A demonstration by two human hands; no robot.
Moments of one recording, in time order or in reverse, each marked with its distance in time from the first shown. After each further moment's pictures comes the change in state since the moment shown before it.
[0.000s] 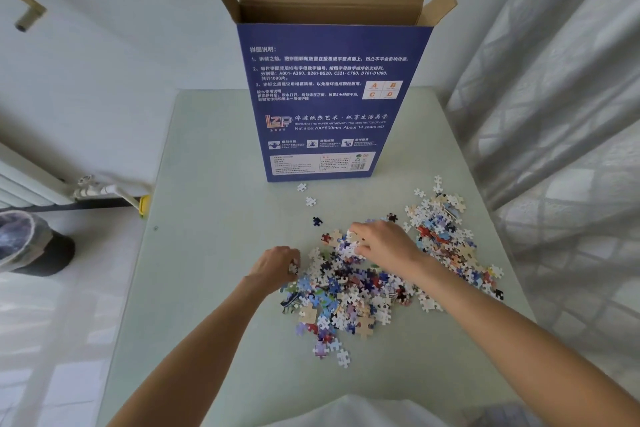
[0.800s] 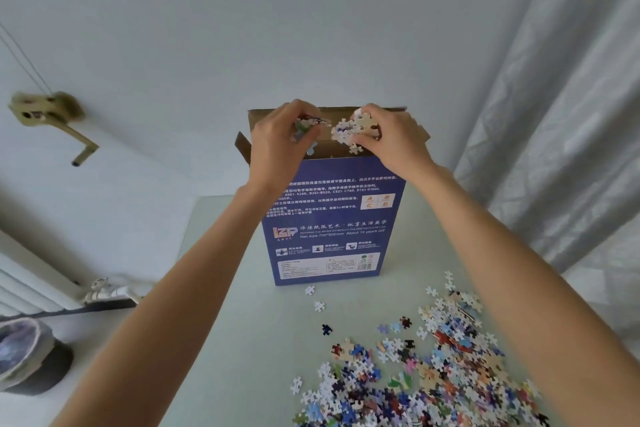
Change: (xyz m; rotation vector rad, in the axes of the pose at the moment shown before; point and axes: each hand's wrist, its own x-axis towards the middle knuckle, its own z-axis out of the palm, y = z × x) left_hand 0.017 0.117 -0.339 -0.360 1.192 0.565; right_hand 0.108 -0.003 -0.261 0.061 0.828 -0.048
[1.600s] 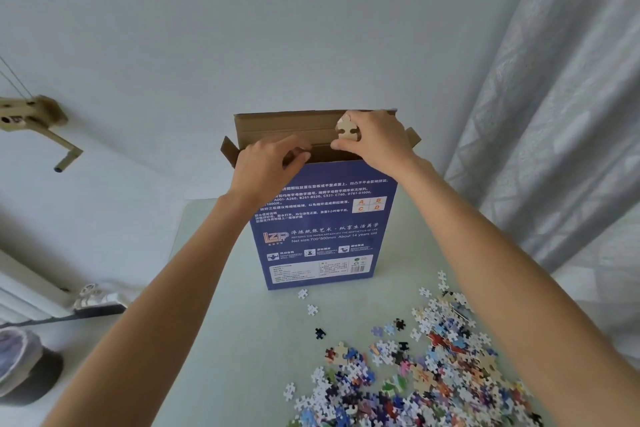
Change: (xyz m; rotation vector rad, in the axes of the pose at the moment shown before) left_hand -0.009 -0.034 0.006 0.359 -0.254 0.103; right_hand 0.017 0.007 0.013 -0.026 -0.107 -0.020
